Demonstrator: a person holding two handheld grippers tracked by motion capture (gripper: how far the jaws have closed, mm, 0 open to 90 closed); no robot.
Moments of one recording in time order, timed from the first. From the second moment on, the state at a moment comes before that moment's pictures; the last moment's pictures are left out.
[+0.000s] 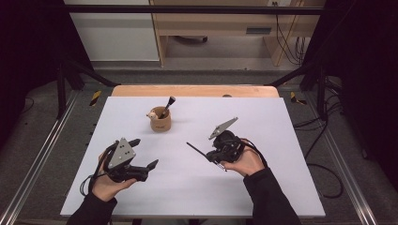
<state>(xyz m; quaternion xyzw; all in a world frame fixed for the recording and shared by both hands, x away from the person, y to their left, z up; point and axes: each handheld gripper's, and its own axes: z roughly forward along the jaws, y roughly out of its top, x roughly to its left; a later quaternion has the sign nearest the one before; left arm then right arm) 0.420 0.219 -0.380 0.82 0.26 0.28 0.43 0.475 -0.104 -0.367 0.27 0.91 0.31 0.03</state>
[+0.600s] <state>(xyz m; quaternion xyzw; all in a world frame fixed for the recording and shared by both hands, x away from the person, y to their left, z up) 0.421 0.187 -0.368 0.85 0.20 0.28 0.39 0.473 -0.099 -0.370 0.25 0.92 0.30 0.02</state>
